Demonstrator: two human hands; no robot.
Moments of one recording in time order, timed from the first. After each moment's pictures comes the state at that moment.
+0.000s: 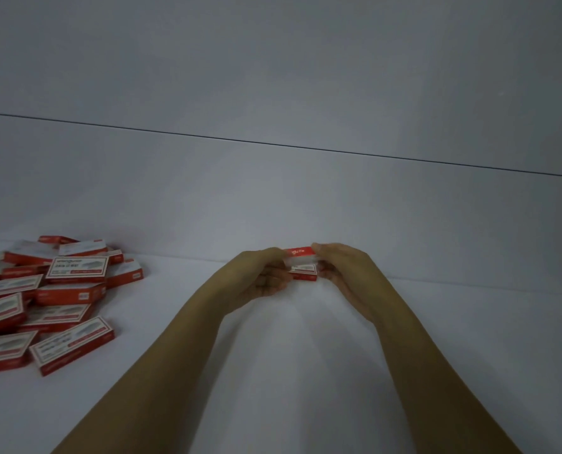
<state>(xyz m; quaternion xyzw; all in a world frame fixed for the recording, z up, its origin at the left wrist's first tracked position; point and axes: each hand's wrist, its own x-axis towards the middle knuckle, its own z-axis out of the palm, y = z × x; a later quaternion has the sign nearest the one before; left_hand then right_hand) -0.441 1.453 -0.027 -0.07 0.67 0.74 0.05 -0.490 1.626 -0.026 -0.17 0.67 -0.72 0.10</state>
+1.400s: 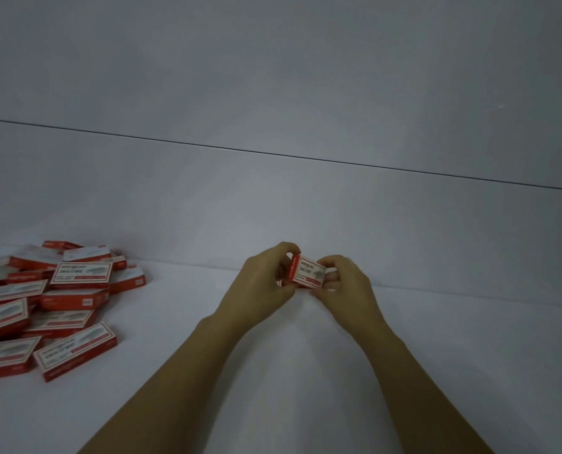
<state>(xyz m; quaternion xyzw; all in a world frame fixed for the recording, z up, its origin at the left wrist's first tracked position) -0.428 1.467 -0.036 0.12 0.87 0.37 -0.29 -0.479 1.622 -0.044 -0.21 0.86 -0.45 -0.13</state>
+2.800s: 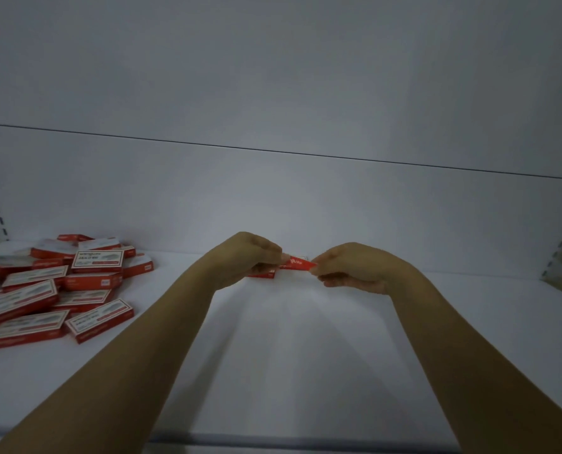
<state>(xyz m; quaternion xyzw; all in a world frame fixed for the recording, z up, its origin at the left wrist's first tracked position) -0.405 1.451 0.000 -0.02 0.79 0.61 0.01 -0.451 1.659 0.015 -0.16 0.81 -0.52 0.23</state>
